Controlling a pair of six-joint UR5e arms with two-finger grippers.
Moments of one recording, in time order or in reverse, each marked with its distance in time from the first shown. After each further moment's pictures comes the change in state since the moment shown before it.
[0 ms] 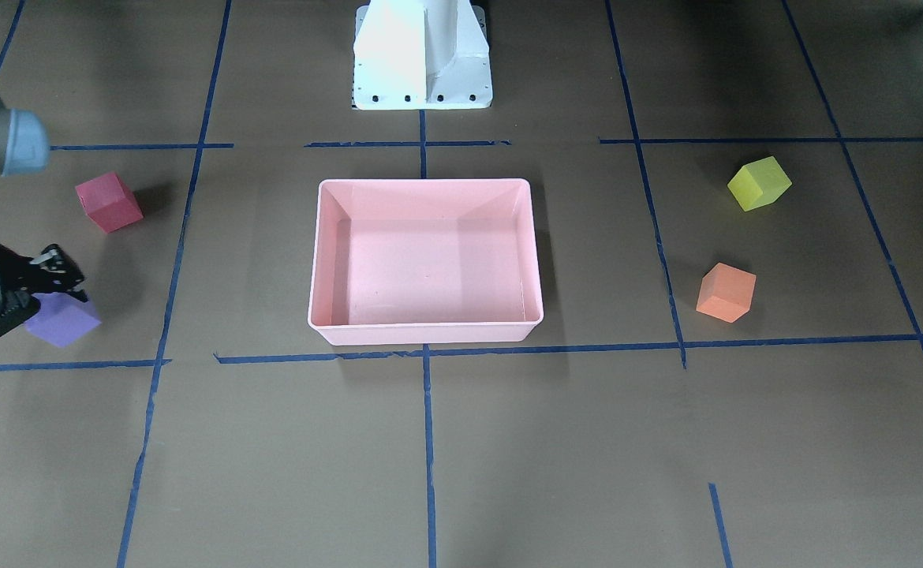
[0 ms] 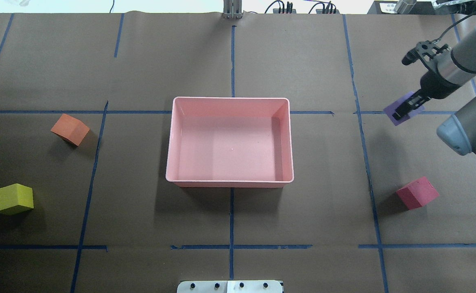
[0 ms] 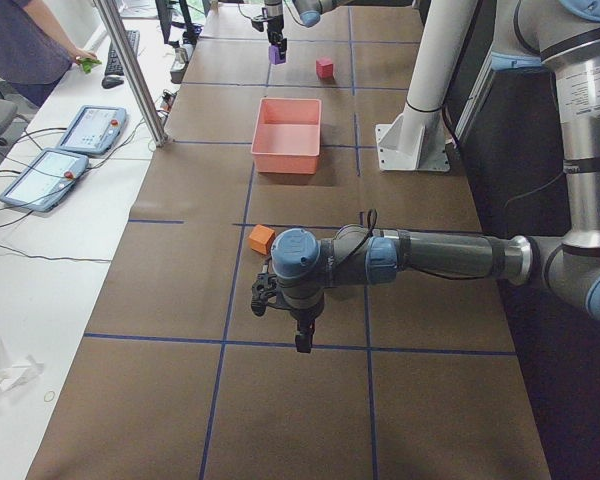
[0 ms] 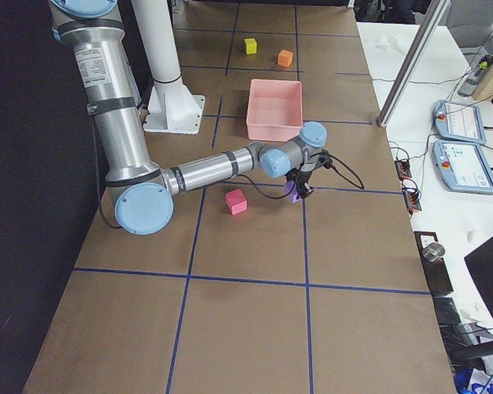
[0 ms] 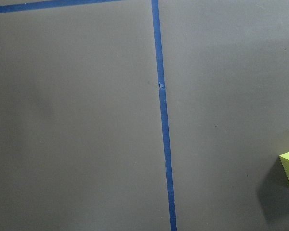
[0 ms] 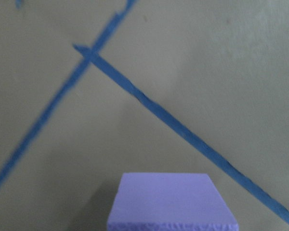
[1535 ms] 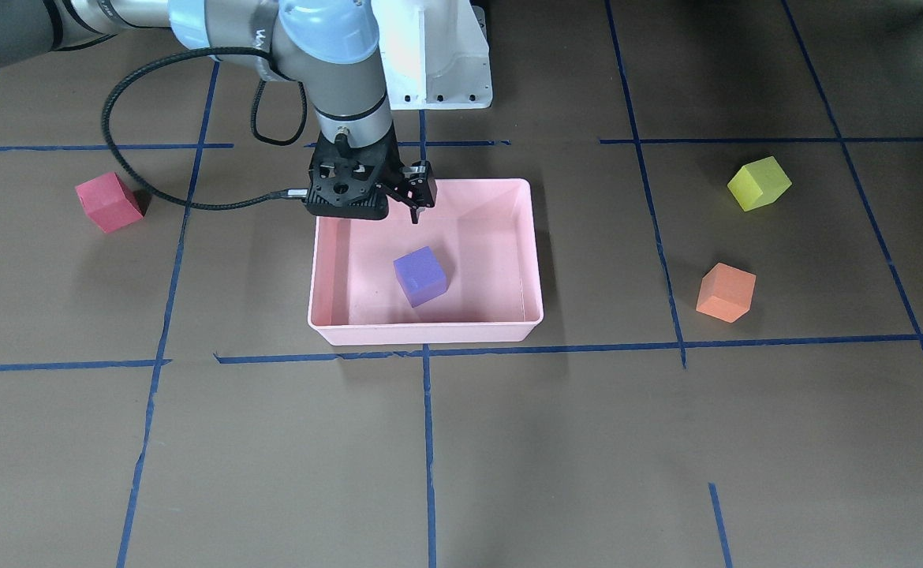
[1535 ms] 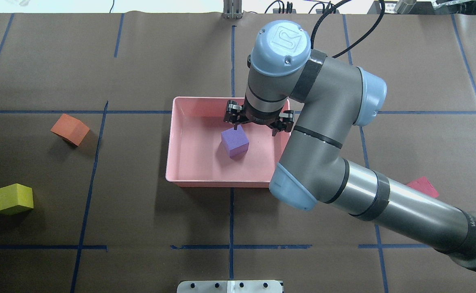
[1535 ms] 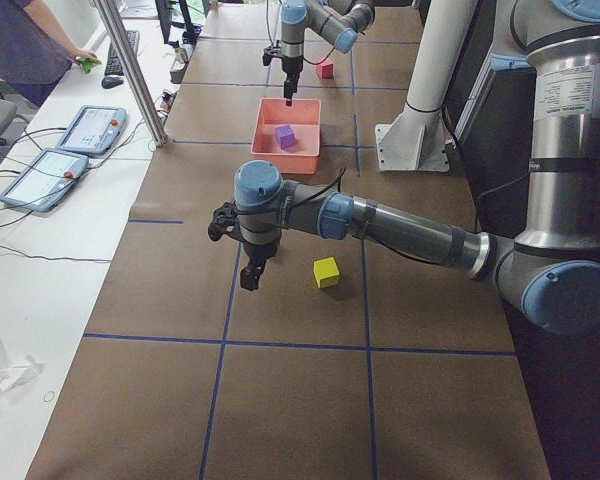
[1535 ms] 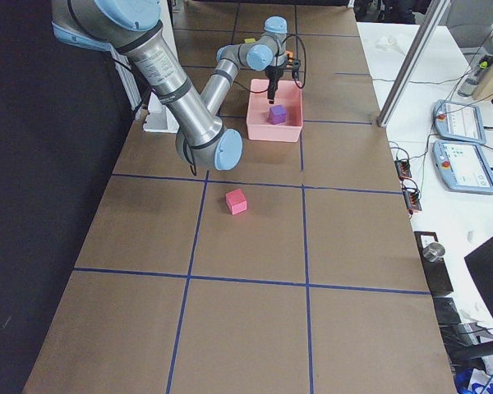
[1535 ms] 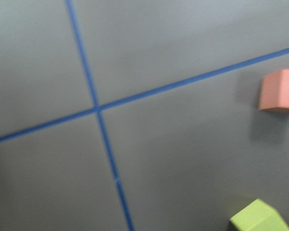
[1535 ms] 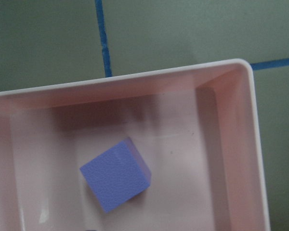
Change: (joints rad) left arm 0.090 -0.198 -0.028 -0.129 -0.039 -0.016; right arm -0.393 0.487 0.062 -0.323 -0.326 0.990
